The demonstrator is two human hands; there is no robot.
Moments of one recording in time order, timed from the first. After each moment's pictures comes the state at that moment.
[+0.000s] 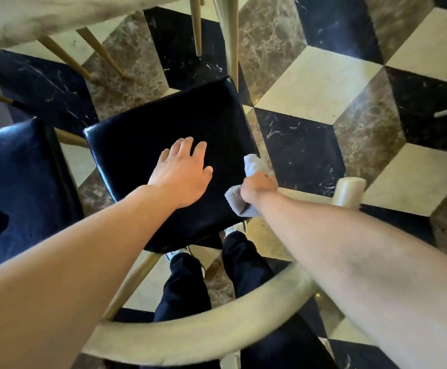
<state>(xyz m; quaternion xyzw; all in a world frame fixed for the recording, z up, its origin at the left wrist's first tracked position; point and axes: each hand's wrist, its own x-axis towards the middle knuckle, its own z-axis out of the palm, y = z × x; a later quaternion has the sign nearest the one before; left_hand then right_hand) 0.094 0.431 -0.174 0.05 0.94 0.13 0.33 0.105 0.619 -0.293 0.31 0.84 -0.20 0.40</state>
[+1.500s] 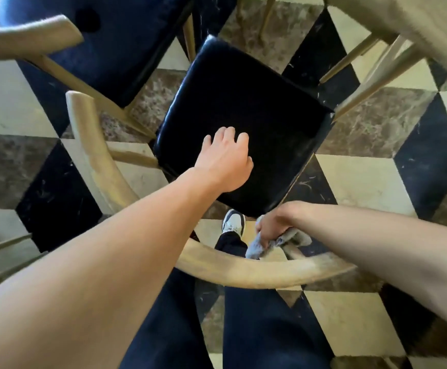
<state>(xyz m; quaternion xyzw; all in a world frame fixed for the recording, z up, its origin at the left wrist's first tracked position) 0.179 0.482 -0.162 -0.32 0.88 0.27 0.23 0.103 0.635 -0.236 -0.33 0.51 0.39 0.69</state>
